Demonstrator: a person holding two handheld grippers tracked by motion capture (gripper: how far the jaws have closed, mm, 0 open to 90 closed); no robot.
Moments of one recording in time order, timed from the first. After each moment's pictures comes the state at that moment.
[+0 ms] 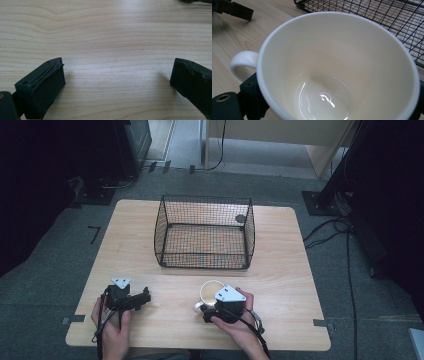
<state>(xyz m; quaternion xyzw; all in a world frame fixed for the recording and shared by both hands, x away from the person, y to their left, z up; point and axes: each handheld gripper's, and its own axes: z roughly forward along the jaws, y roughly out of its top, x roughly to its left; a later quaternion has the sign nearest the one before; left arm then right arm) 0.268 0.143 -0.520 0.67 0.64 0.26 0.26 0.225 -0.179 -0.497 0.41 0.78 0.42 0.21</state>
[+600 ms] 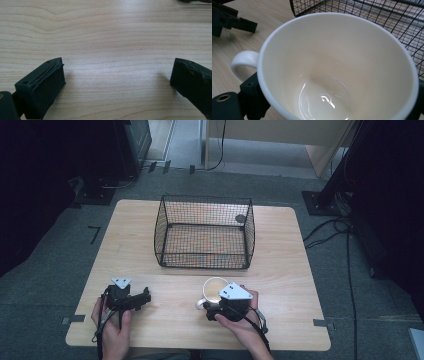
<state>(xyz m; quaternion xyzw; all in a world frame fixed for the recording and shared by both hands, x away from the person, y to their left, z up) 0.268 0.143 -0.520 0.67 0.64 0.26 0.26 0.224 -0.189 -0.474 0.41 0.78 0.43 0.21</state>
